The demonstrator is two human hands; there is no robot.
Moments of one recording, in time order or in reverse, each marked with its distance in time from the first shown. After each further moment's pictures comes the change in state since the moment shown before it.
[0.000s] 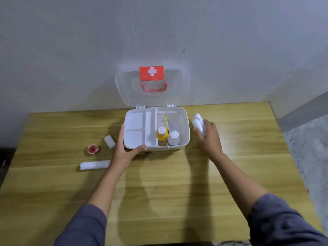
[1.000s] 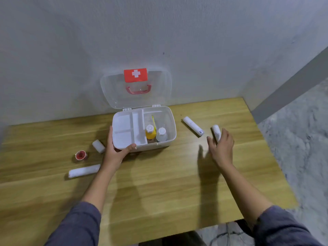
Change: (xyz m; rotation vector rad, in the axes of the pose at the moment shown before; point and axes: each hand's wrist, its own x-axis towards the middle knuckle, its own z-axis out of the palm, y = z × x) left_hand 0.003 -0.004 -0.003 0.009 -0.042 0.027; right_hand -0.060 0.041 -0.047 -0.104 0.254 0.284
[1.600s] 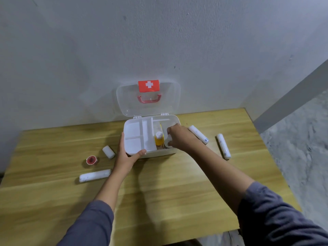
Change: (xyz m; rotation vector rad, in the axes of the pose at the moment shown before) left_hand 0.001 0.001 -0.005 0.046 -0.042 -0.009; right_hand -0.022 -0.181 0.012 -0.501 -0.568 -0.592
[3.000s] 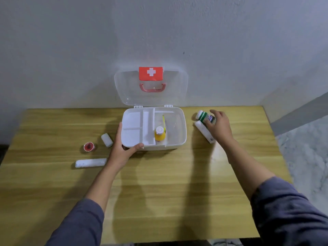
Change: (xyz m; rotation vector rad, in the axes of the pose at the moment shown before) left_hand -0.003 0.005 0.009 0.012 0.063 -0.006; right_hand 0.038 0.145 0.034 0.479 0.380 0.347
